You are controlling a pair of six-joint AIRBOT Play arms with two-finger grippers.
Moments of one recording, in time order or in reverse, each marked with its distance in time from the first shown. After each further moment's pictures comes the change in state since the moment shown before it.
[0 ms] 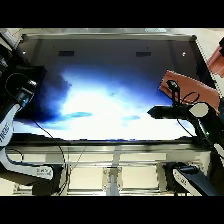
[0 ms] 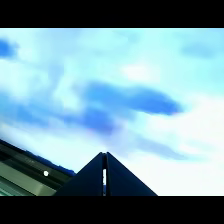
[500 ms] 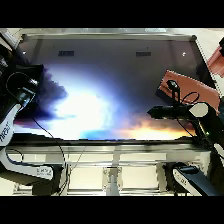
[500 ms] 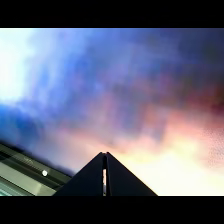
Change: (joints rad) left arm -0.010 -0.007 0.000 -0.001 0.069 -0.043; right arm 0.000 0.000 0.000 -0.005 0.000 0.000
